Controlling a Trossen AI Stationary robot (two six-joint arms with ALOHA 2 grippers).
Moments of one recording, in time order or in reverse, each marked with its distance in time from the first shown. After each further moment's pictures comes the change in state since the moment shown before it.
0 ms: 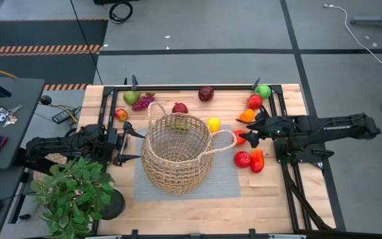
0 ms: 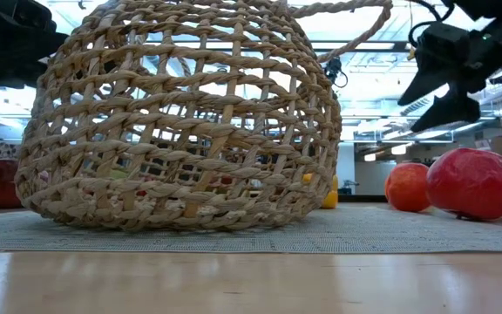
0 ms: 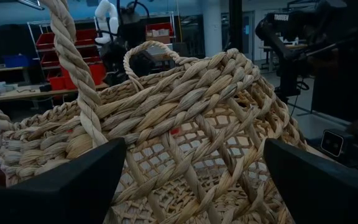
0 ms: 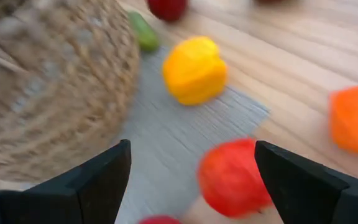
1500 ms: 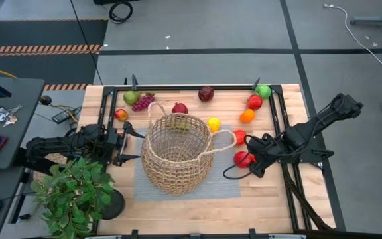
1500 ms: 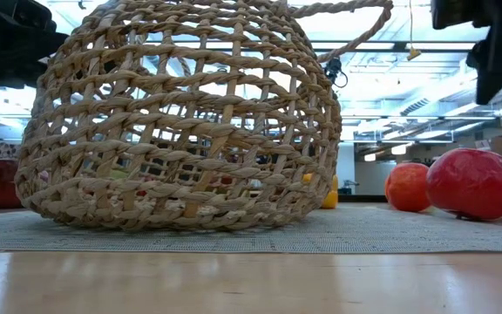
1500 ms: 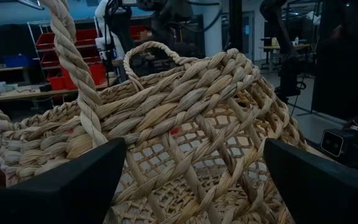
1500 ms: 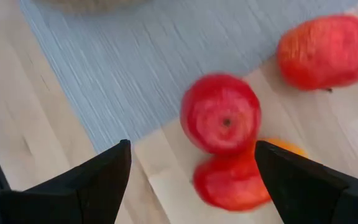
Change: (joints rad) left arm 0.000 0.000 0.000 0.000 0.000 0.000; right arm 0.518 0.480 0.413 -0.458 -0.084 0.248
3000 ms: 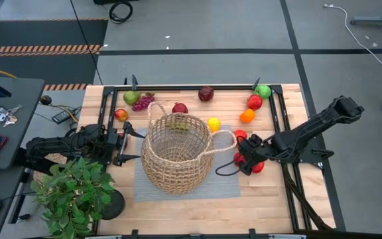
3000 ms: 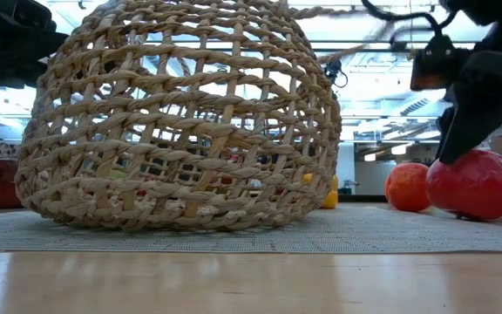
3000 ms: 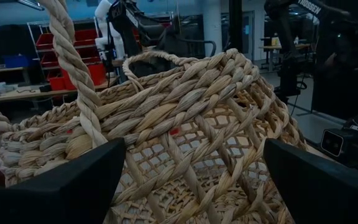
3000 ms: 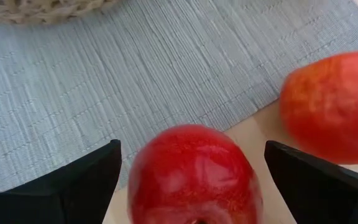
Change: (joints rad) left arm 0.000 0.000 0.000 0.002 0.001 0.000; right arm -0.133 0.054 -0.357 0.528 0.114 -0.203
